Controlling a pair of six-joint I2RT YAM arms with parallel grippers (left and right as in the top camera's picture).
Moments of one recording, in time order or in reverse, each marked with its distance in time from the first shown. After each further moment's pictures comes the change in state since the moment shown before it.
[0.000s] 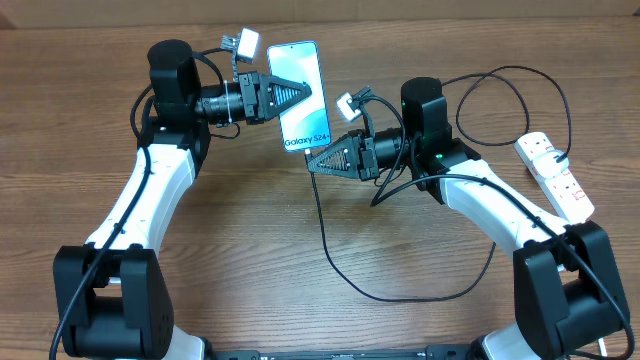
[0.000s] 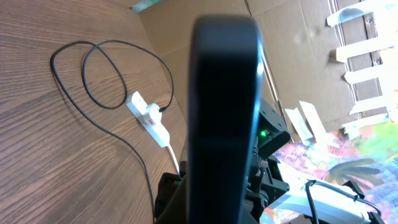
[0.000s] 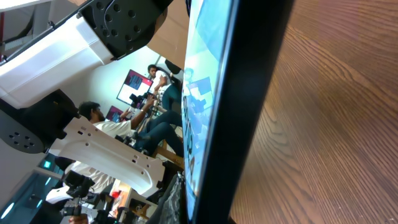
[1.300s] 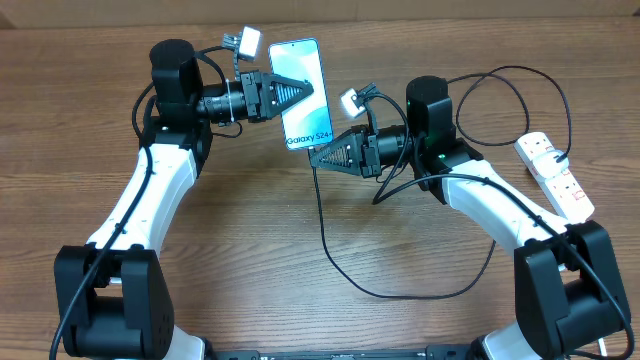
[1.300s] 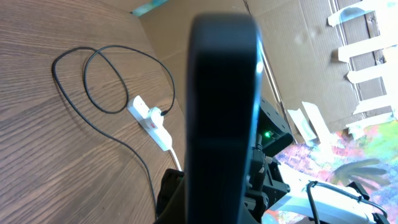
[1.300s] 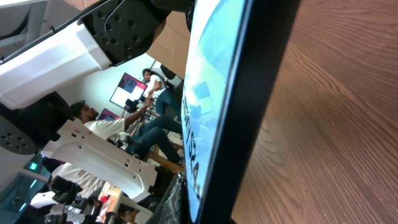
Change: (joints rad) left arm -0.013 0.000 0.002 0.011 -0.019 0.007; right arm -0.018 0.000 -0.010 0.076 0.019 0.014
